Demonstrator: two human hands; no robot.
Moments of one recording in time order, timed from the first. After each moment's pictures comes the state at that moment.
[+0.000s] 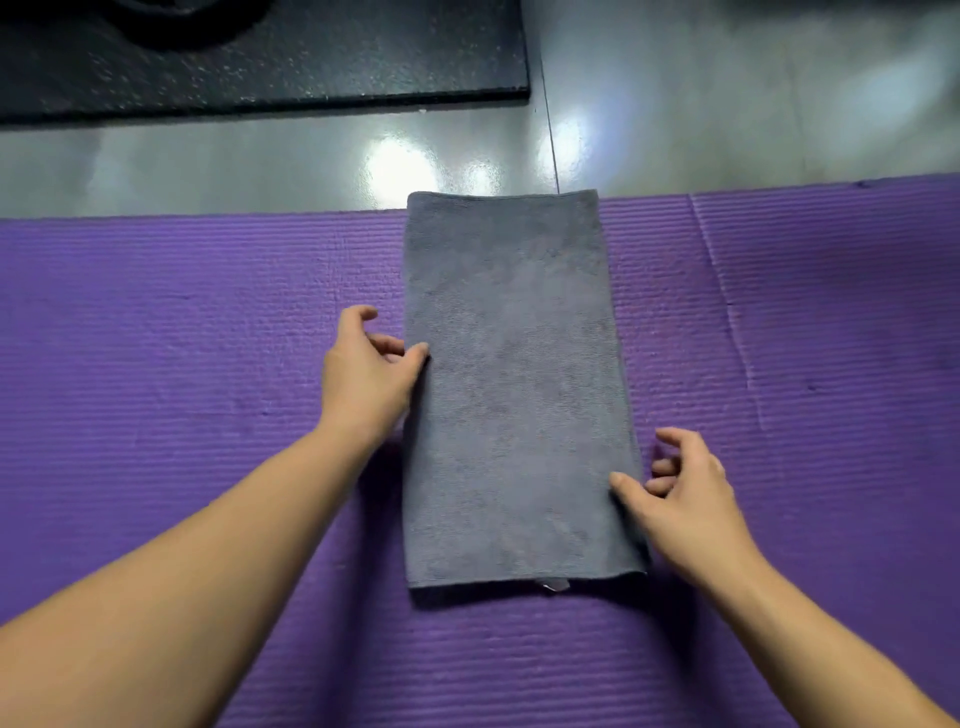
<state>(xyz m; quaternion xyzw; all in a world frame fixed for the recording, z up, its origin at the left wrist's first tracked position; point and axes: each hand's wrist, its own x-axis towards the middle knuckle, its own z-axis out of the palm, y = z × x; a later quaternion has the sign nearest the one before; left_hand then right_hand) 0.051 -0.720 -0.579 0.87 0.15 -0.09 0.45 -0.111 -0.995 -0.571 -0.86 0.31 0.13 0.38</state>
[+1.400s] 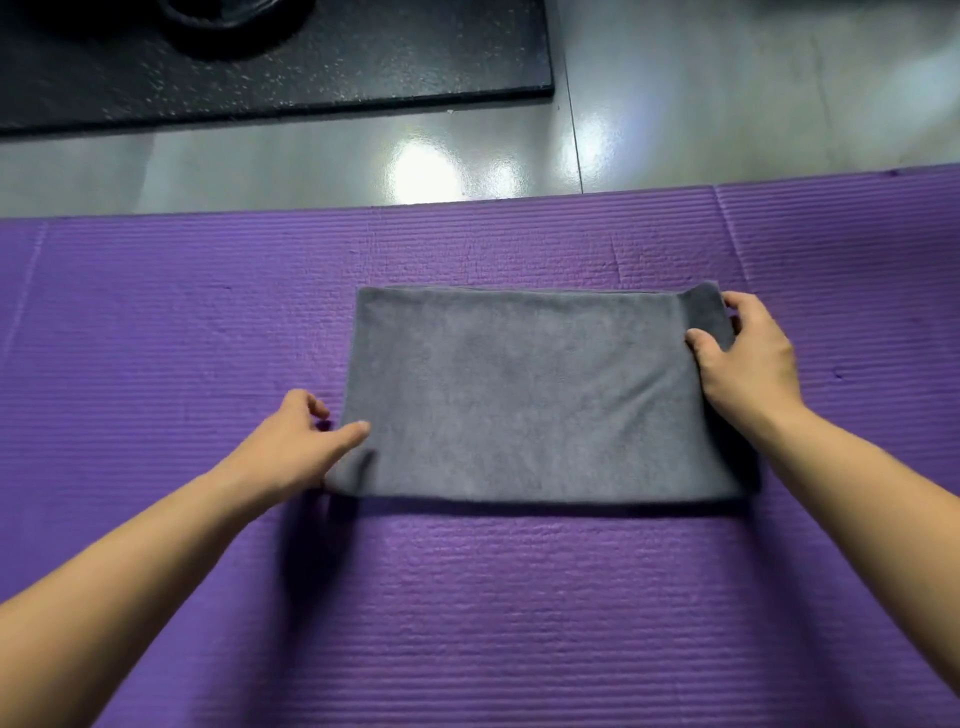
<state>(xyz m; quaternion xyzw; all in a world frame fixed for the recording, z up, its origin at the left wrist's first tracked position) -0.008 -0.622 -0.540 0.89 0.20 -0.29 0.30 -0.013 -1.049 -0.567 -0.91 0.26 -0.02 0.33</state>
